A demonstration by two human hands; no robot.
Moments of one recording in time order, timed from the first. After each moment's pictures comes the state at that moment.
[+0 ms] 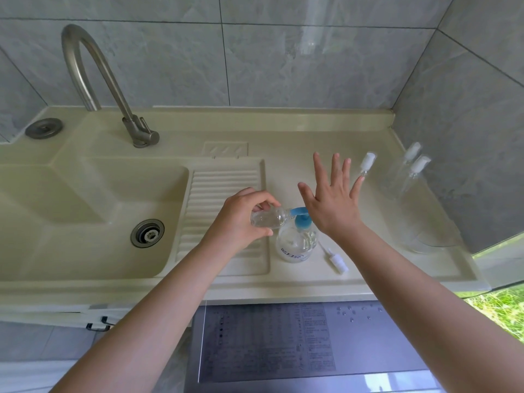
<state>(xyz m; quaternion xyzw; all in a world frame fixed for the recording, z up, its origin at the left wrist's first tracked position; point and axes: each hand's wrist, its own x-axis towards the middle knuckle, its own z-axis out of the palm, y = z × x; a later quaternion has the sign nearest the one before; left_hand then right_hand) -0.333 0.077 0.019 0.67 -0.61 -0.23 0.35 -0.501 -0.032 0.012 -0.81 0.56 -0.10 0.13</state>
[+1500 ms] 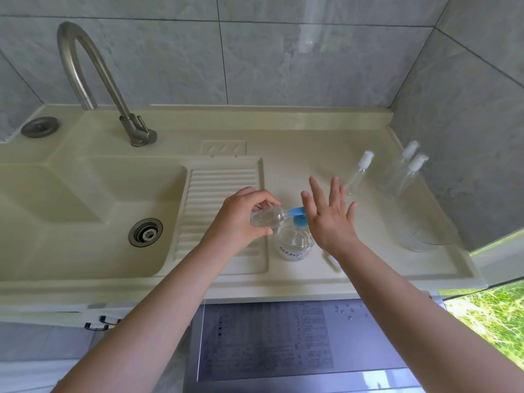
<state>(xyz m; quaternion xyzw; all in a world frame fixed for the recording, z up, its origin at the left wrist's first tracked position) -0.336 0.077 0.017 0.67 -0.61 -0.22 0.36 -0.513 -0.011 -0.010 -0.78 0.58 -0.07 0.25</state>
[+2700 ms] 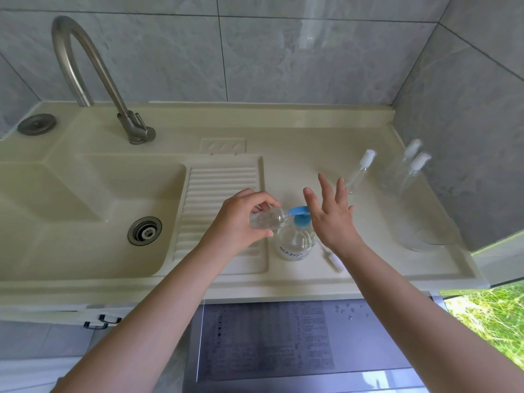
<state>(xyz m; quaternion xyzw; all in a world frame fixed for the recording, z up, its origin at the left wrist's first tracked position) -0.337 0.079 0.016 0.68 -0.60 -0.24 0.35 -0.512 -0.011 -0.002 -0.72 0.58 -0.16 0.35</state>
